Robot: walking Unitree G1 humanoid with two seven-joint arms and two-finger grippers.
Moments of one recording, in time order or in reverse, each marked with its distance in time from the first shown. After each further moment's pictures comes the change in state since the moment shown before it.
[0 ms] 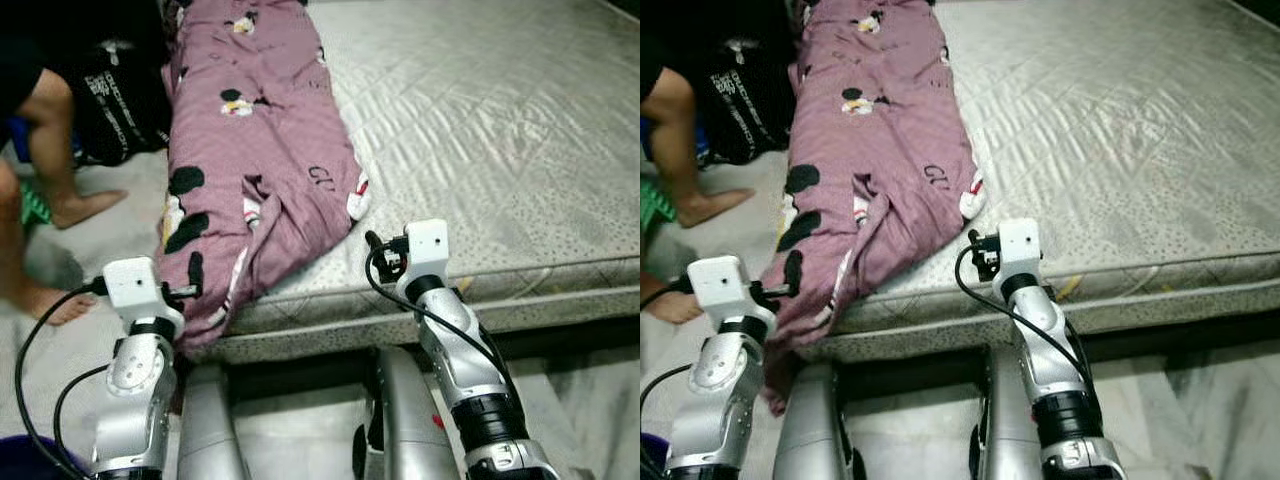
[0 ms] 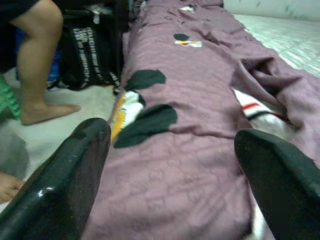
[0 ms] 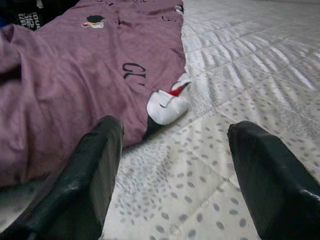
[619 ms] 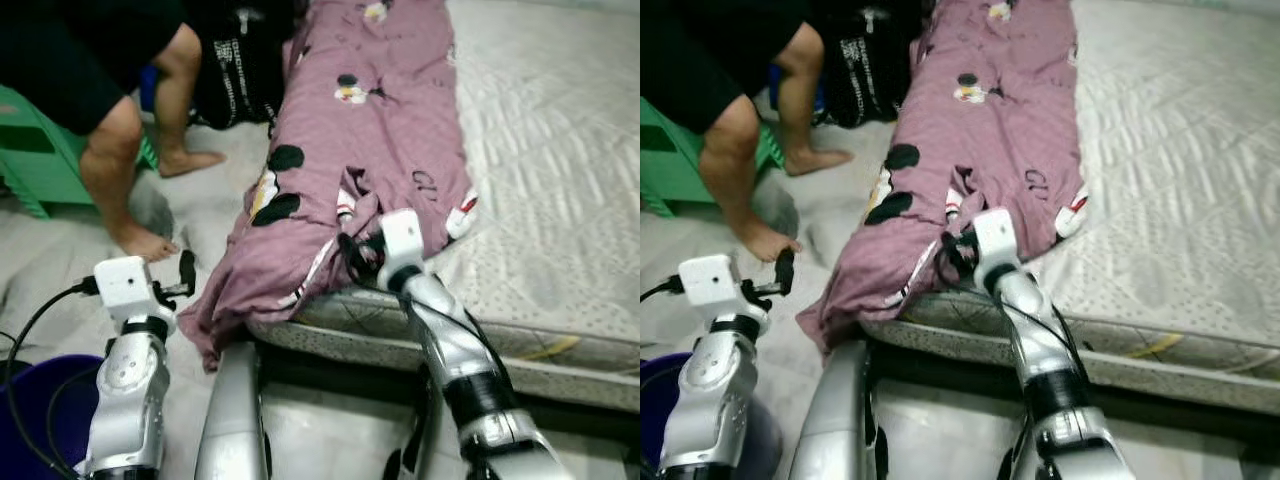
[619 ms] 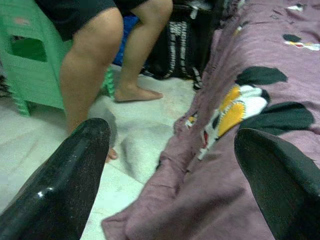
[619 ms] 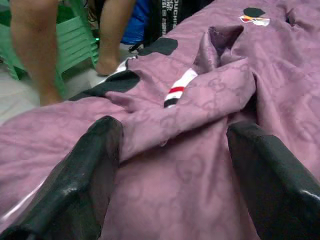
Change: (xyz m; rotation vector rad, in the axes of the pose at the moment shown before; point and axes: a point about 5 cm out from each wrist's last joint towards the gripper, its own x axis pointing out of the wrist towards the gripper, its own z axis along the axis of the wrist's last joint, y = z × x) left arm 0.001 0.004 0.002 0.005 -0.002 0.020; right arm 0.022 0.019 0.007 -0.032 0.037 0.206
